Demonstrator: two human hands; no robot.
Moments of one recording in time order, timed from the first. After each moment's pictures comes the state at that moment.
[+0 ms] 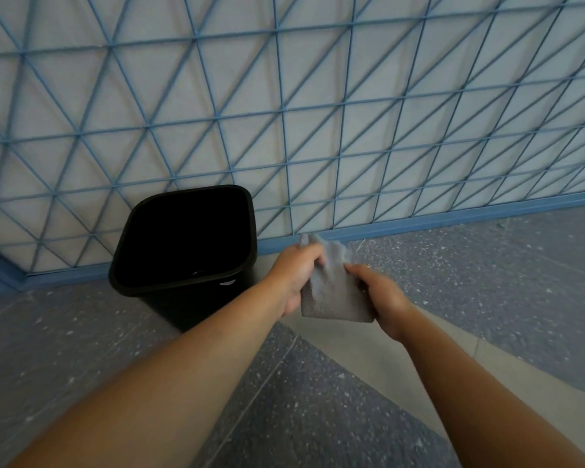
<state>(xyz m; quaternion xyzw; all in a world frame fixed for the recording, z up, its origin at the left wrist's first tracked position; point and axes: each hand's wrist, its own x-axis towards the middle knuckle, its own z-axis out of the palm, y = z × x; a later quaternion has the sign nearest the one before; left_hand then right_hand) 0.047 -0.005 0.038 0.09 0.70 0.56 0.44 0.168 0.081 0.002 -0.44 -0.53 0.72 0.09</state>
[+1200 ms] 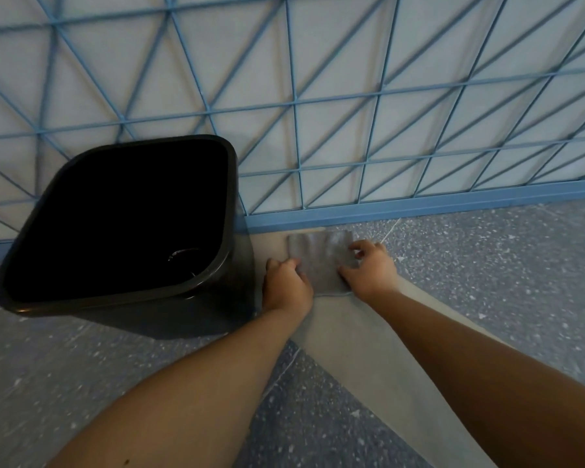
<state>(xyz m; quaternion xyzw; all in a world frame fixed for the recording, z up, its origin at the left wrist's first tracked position) -0.009 0.034 -0.133 0.18 0.93 0.25 0.19 0.071 0.156 -0.133 -0.45 -0.80 0.40 0.03</state>
